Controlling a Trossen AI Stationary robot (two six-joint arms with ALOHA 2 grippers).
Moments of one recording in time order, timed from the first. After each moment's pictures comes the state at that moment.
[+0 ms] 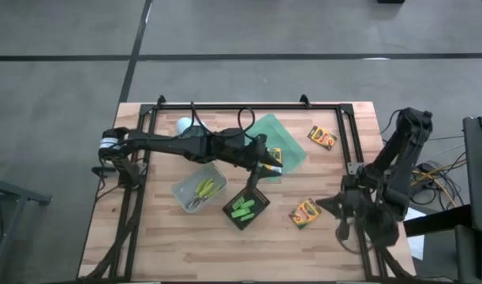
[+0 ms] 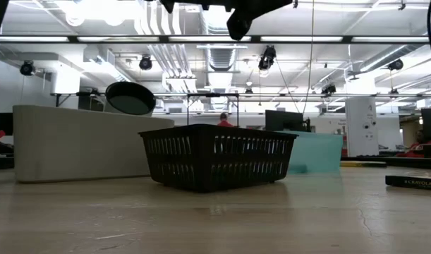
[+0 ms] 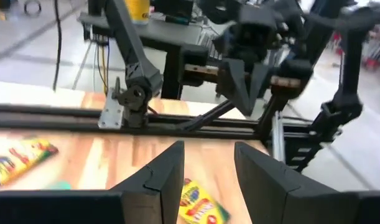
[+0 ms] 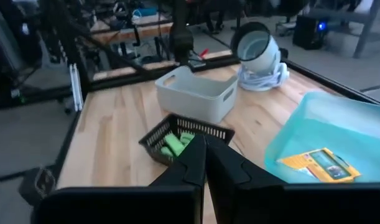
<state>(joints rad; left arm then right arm) 0.02 1.72 1.38 0.18 0.25 -0.17 1.14 1.05 0.70 -0.49 1.27 0.98</state>
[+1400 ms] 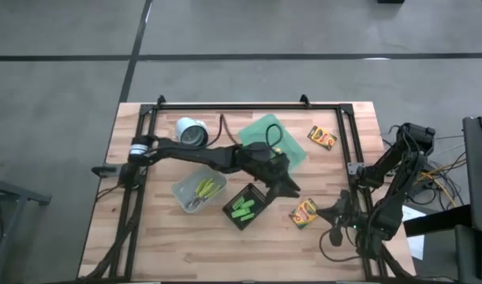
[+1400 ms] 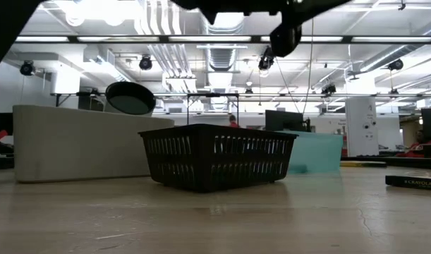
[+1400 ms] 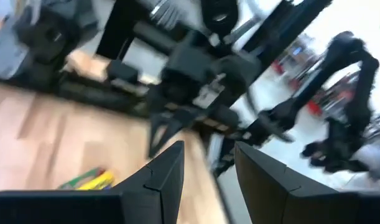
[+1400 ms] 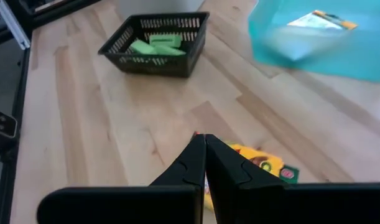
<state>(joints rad) -0.03 2.02 1.67 0.16 0.43 -0.51 1.21 1.36 0.70 -0.83 1.02 1.79</state>
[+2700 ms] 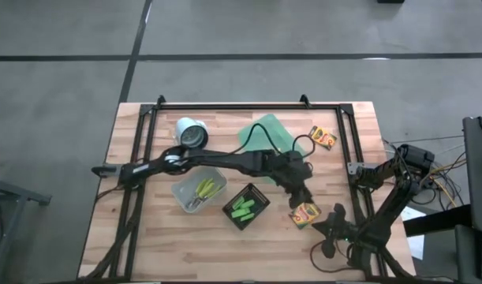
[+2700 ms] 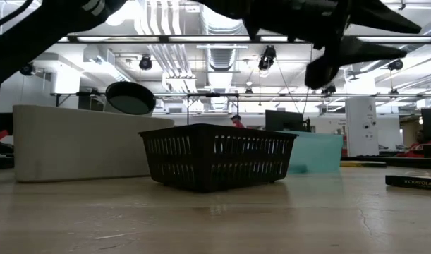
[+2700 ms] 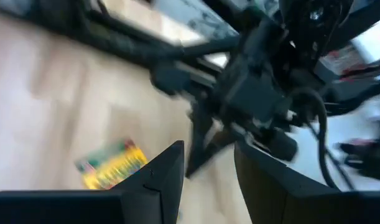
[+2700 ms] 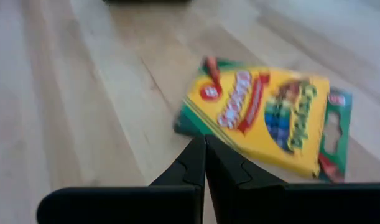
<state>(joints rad) -0.04 2.41 2.25 -0.29 0.41 -0.49 1.21 1.64 0.70 -0.58 0.89 1.83</state>
